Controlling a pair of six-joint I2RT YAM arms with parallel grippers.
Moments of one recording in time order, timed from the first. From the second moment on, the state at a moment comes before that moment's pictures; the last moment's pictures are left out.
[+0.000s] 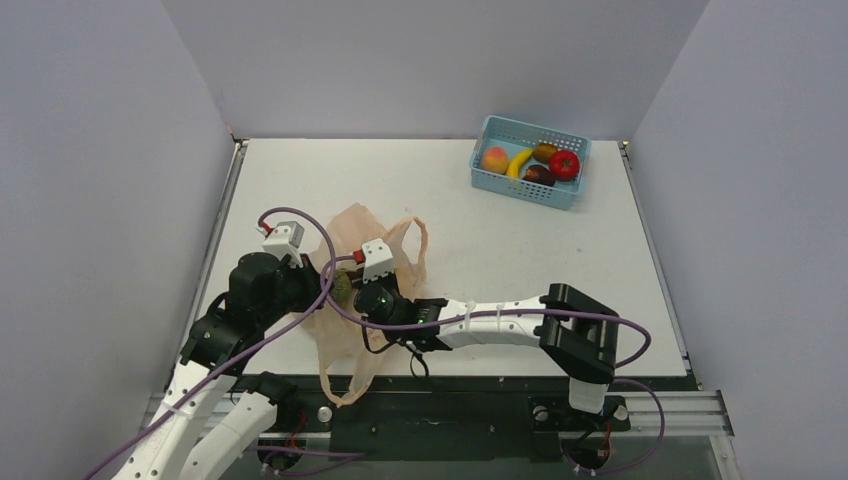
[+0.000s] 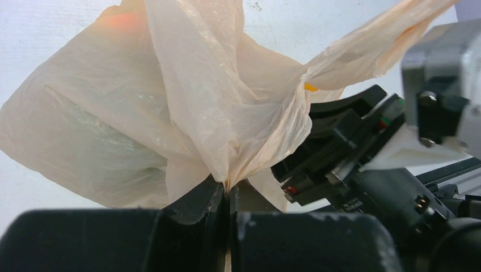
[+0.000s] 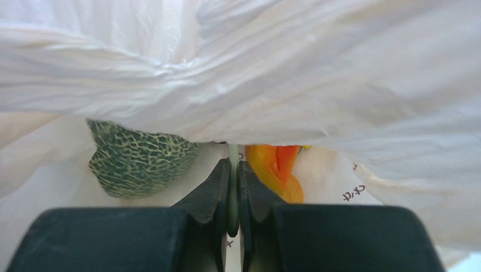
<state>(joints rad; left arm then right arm) -0.42 0.62 0.81 -0.73 0.02 -0.47 1.27 1.83 1.18 0.14 0.74 0.42</state>
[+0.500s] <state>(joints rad) -0.42 0.60 0.81 -0.73 -0.02 -0.48 1.29 1.58 1.10 0.09 0.76 0.41</state>
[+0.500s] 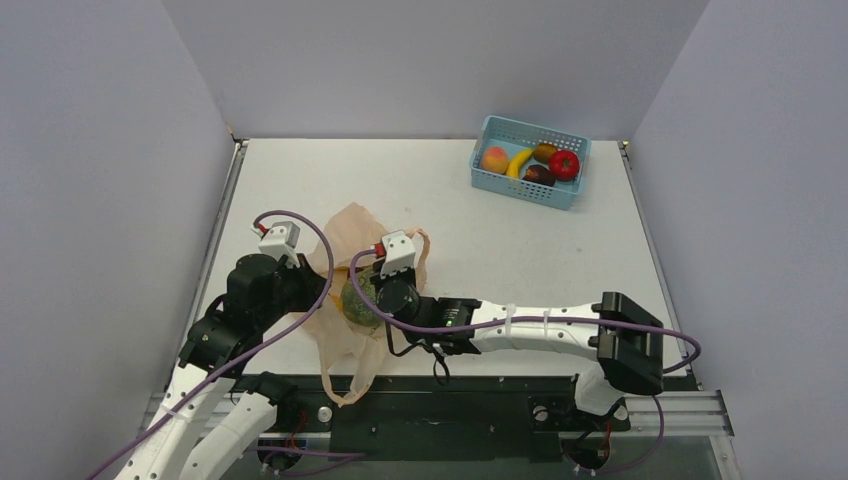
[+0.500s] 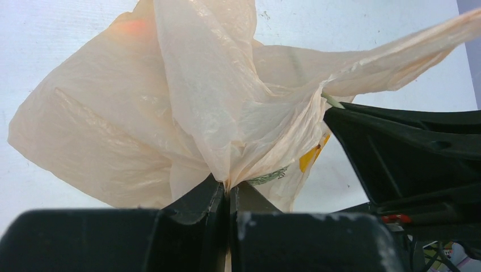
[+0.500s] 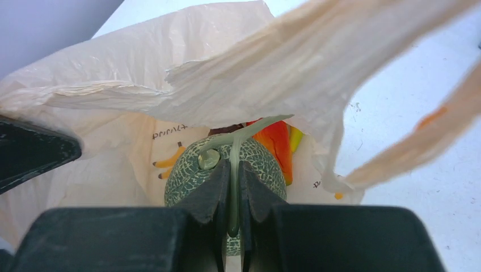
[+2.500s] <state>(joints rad) -0.43 0.64 0.81 -0.77 -0.15 -0.52 0.92 0.95 1.24 -0.37 0.77 0.41</state>
